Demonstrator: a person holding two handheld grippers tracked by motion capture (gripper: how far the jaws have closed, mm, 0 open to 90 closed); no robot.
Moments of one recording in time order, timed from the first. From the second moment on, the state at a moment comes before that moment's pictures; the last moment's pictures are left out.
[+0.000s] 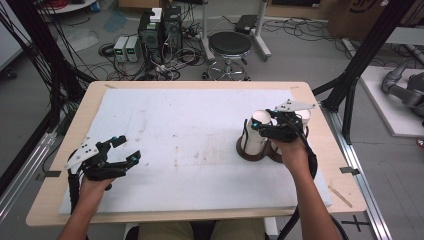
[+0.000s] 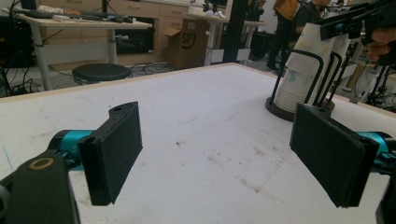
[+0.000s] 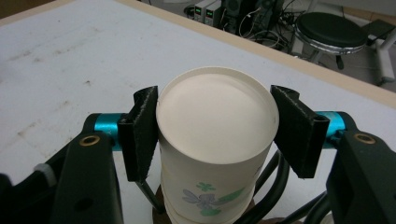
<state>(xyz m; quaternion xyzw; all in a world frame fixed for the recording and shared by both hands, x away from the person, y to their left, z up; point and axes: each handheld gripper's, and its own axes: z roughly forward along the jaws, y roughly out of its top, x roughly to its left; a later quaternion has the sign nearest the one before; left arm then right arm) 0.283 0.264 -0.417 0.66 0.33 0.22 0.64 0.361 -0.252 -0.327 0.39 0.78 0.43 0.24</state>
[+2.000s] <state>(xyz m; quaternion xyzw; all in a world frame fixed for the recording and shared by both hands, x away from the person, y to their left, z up) 0.277 0.222 -0.396 0.70 0.22 0.13 0.67 0.315 -0.163 -0.303 0.21 0.84 0.48 0.14</state>
